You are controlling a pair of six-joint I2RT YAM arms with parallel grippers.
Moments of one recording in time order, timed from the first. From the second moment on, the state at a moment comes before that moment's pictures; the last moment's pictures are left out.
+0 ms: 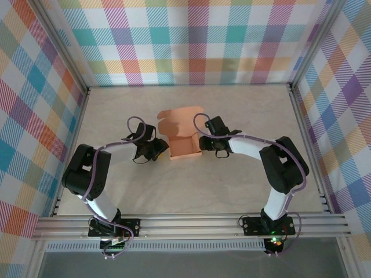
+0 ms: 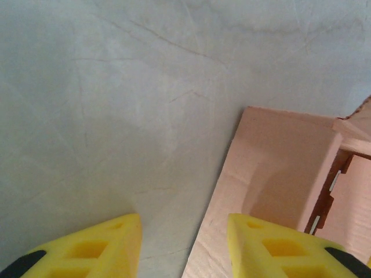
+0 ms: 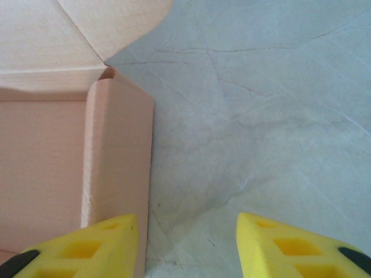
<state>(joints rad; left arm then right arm) -0.37 1.67 0.83 -0.15 0.26 -1.01 0.58 1.76 1.02 -0.23 -0.01 0.39</state>
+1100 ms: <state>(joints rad) -0.42 1.49 0.71 -0.07 0.18 -0.87 0.59 1.61 1.00 -0.29 -0.09 0.49</state>
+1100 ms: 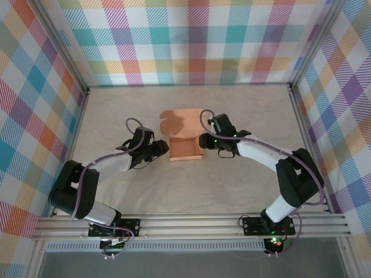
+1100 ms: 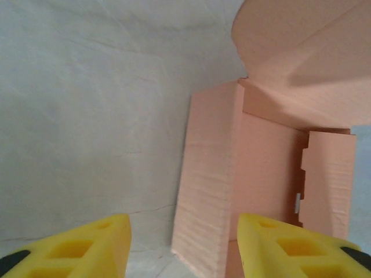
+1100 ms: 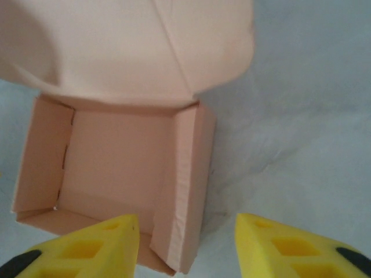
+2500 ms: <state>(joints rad) -0.44 1.64 0.74 0.06 0.28 -0.92 0.75 1.96 1.35 -0.61 0.29 0.51</state>
